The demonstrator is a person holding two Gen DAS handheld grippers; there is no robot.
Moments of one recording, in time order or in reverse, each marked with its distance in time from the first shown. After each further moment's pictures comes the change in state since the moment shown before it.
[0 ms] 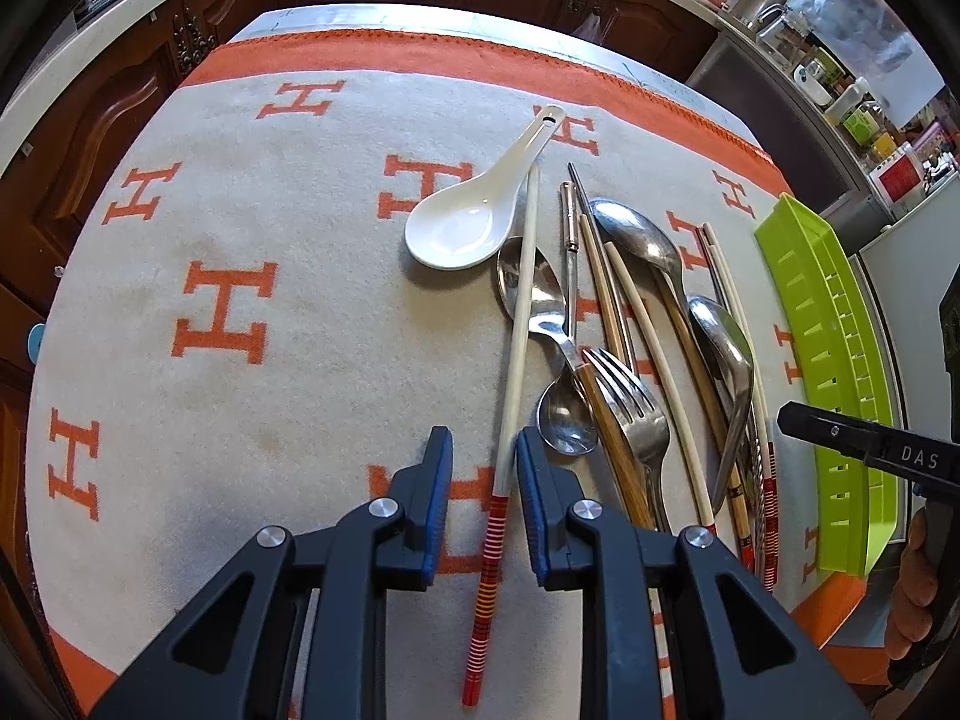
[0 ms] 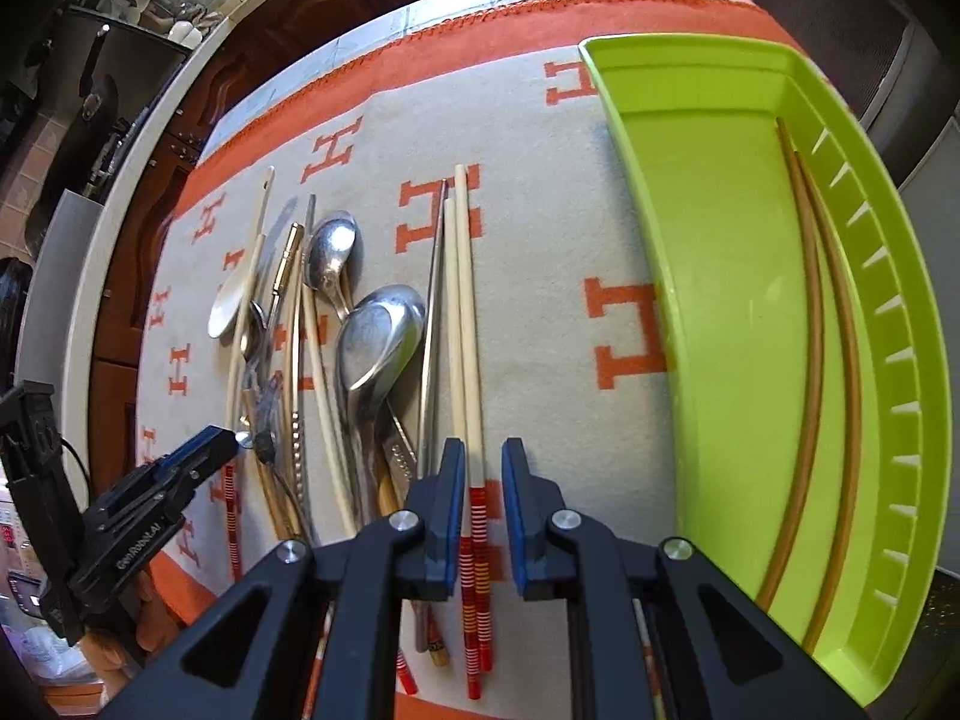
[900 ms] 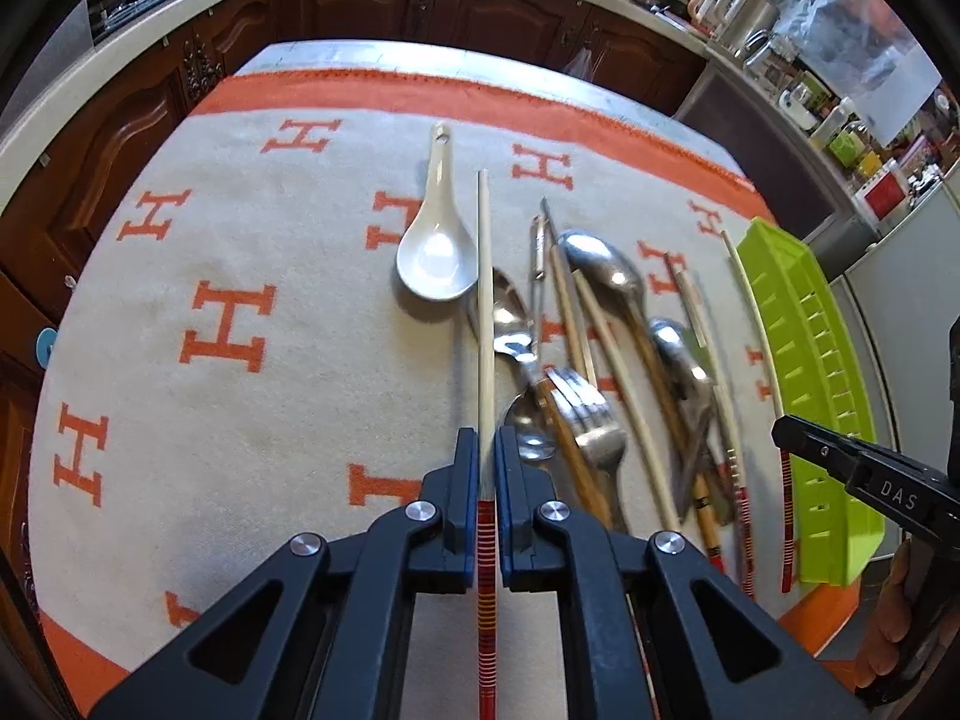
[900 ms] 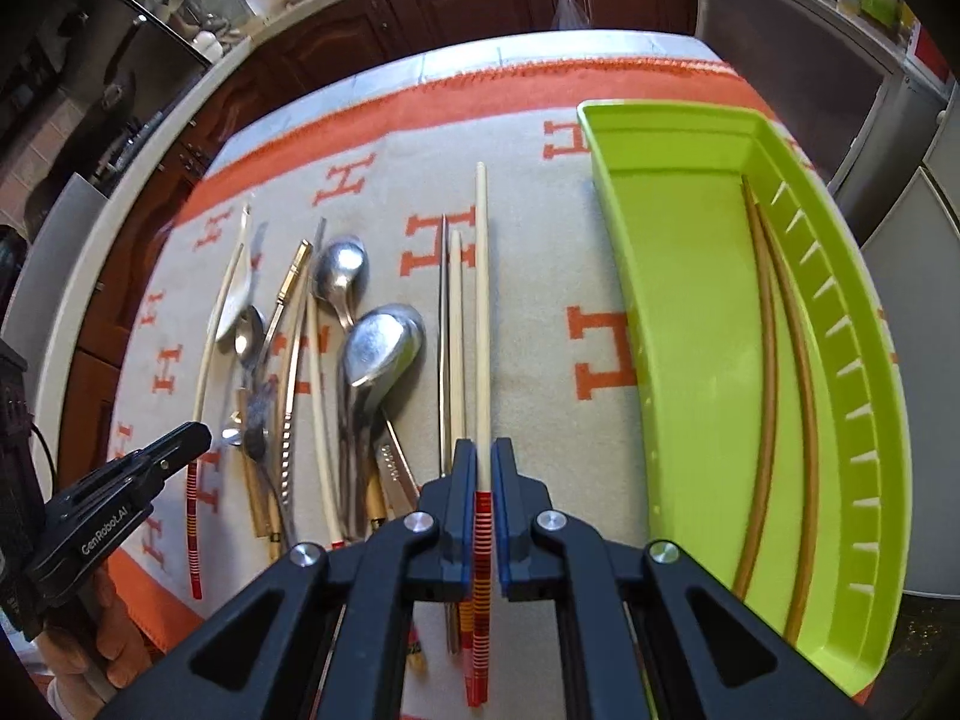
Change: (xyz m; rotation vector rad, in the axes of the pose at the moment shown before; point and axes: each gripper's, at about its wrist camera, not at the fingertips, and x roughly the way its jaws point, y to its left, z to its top) left arm -0.027 -0.011 -0.009 -0.003 -0.102 -0.028; right arm -0.025 0.006 -0.023 -0.060 -0.171 -0.056
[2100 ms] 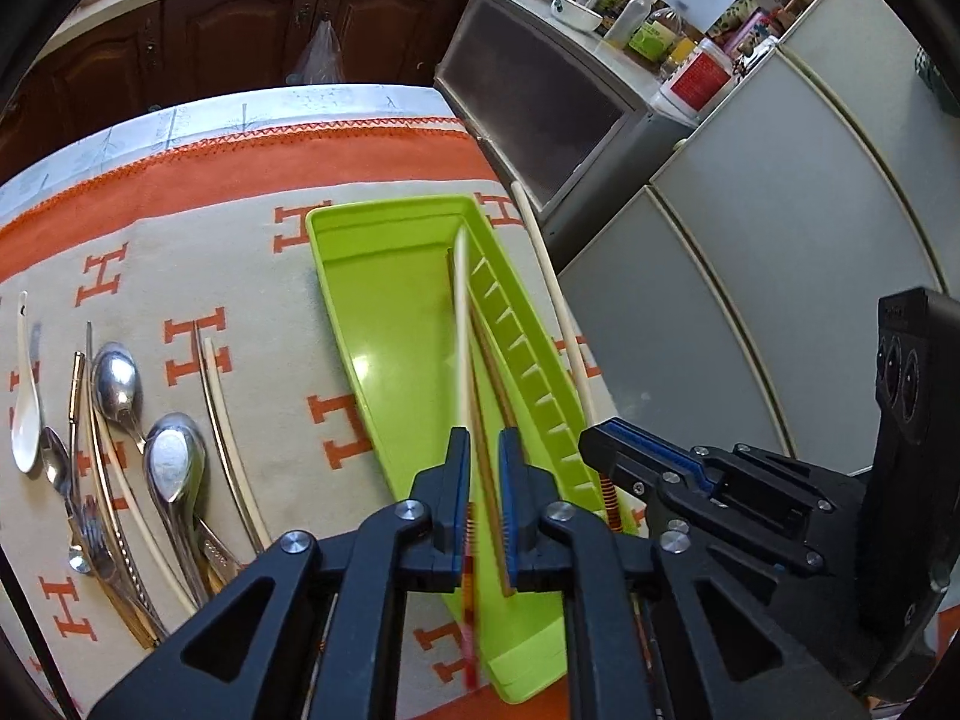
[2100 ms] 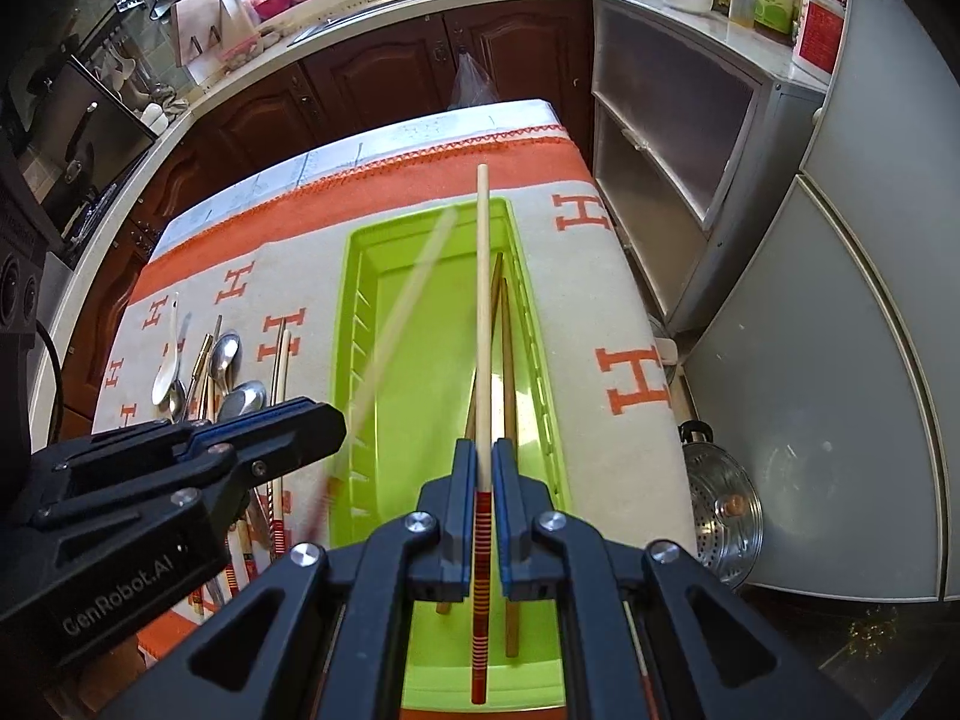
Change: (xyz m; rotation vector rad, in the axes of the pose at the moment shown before) left arm 0.020 -0.251 0.029 0.276 0.130 -0.258; right arm -0.081 -0.107 0.007 0.067 -0.093 -0.119
